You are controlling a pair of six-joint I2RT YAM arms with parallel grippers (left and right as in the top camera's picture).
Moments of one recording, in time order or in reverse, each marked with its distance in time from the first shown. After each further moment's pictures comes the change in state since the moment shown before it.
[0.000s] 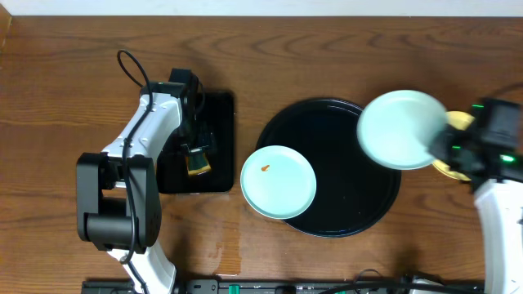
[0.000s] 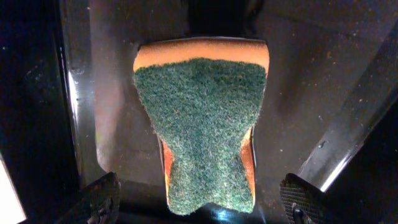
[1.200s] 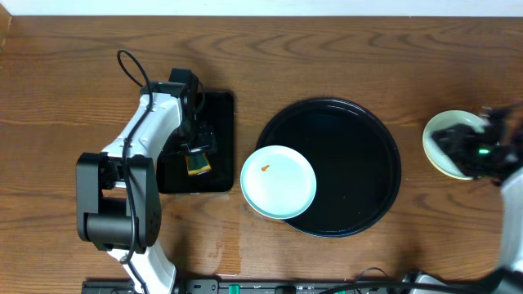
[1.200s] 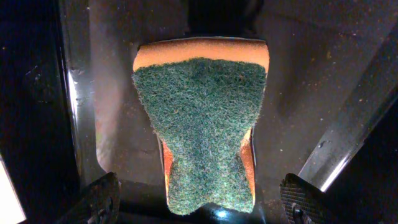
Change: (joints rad) left arm 0.000 0.000 0.000 0.000 0.000 0.000; right arm -0.174 0.110 0.008 -0.045 -0.564 -0.166
